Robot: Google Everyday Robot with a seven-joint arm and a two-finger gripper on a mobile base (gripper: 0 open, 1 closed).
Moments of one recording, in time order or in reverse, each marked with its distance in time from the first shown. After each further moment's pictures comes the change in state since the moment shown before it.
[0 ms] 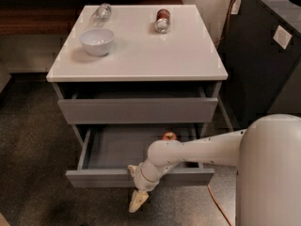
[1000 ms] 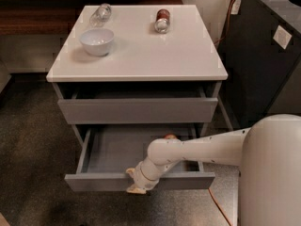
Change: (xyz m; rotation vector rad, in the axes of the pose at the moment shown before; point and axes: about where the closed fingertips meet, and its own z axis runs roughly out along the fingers) arm -0.004 0.001 -0.007 0.000 0.000 0.000
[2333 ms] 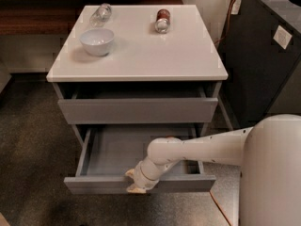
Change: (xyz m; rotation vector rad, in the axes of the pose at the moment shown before) arm -0.002 0.000 -0.003 0.000 0.000 0.000
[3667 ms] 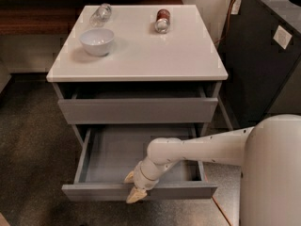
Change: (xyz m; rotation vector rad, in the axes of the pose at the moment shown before) arm -0.002 0.000 -0.002 0.000 0.000 0.000
